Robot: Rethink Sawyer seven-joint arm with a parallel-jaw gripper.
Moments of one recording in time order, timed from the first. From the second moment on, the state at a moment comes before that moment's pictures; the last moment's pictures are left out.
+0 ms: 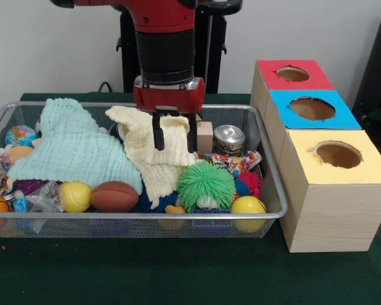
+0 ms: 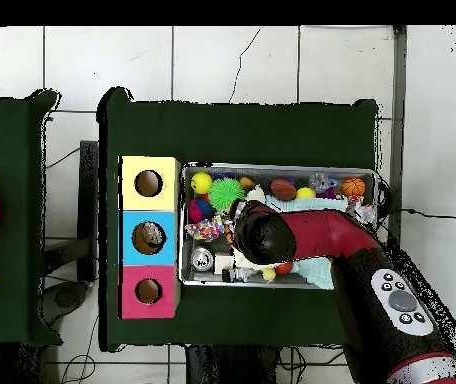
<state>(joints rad) -0.62 -0.65 0.42 1.74 -0.52 0.42 2.11</state>
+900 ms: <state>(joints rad) -0.67 -0.65 0.46 1.68 -0.60 0.43 2.11</state>
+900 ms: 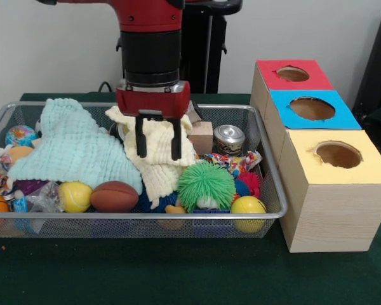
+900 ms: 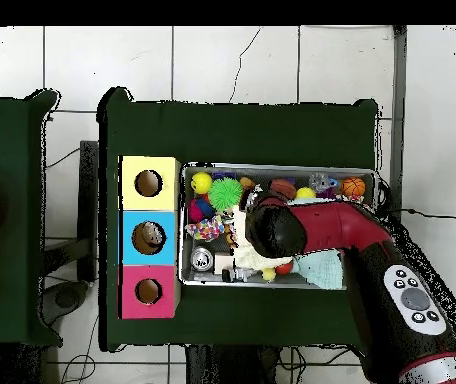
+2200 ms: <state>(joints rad) -0.88 -0.60 0.60 1.53 -0.71 0.53 1.80</state>
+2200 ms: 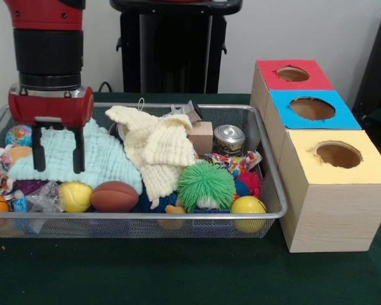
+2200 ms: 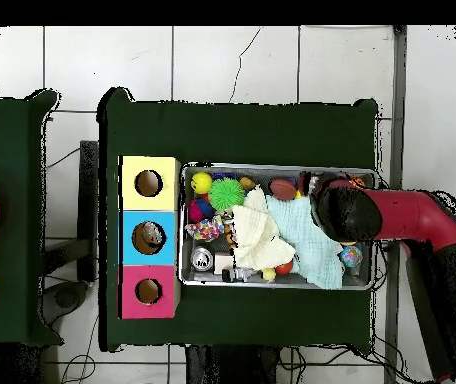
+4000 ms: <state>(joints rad) -0.90 -0.50 0.60 1.51 -0.86 0.52 1.78</state>
